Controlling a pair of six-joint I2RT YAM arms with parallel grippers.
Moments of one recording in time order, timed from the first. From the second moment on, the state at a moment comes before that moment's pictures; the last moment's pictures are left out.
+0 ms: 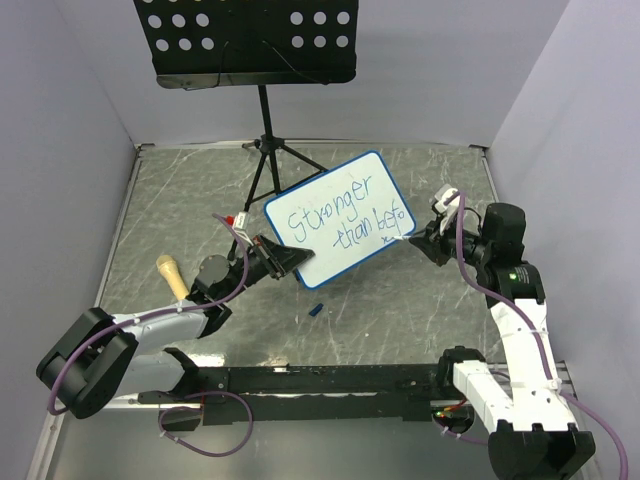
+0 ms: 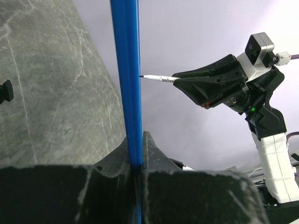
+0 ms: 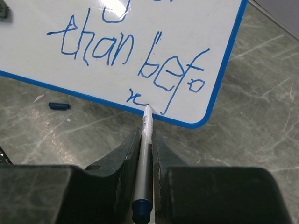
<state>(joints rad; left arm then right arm) -0.66 1.20 0.33 1.06 0.29 -1.15 -0.02 0.82 0.92 -0.60 -0.74 -0.43</state>
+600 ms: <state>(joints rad) -0.66 1.20 0.33 1.06 0.29 -1.15 -0.02 0.85 0.93 -0.57 -0.78 -0.41</state>
